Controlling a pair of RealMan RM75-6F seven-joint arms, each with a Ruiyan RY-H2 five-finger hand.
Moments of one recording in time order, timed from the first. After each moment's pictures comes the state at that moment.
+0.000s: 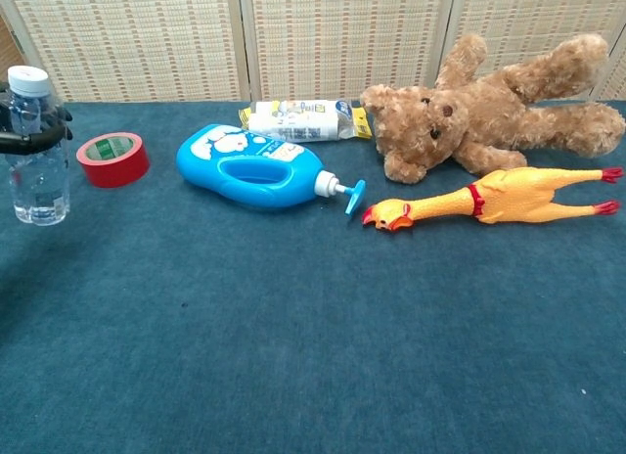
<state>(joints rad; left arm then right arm) -0.43 -1.53 -0.32 -1.42 1.16 1.20 -0.35 0.09 -1.09 0.02 -1.53 -1.64 1.54 0.16</state>
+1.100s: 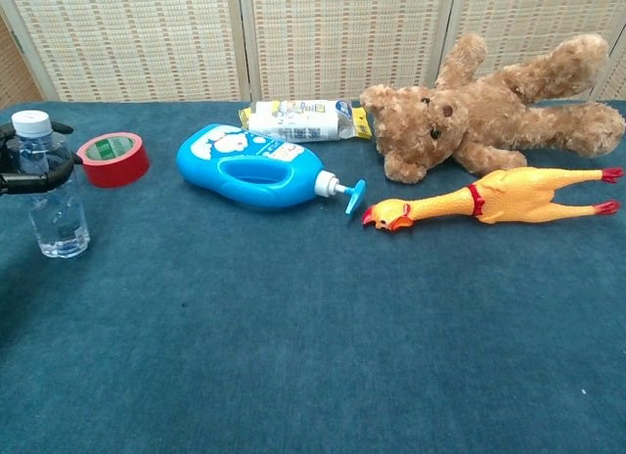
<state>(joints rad) -0.41 -1.73 -0.31 -1.19 1.15 1.23 -0.45 0.09 -1.08 0.01 -1.53 -1.65 1.54 0.17</state>
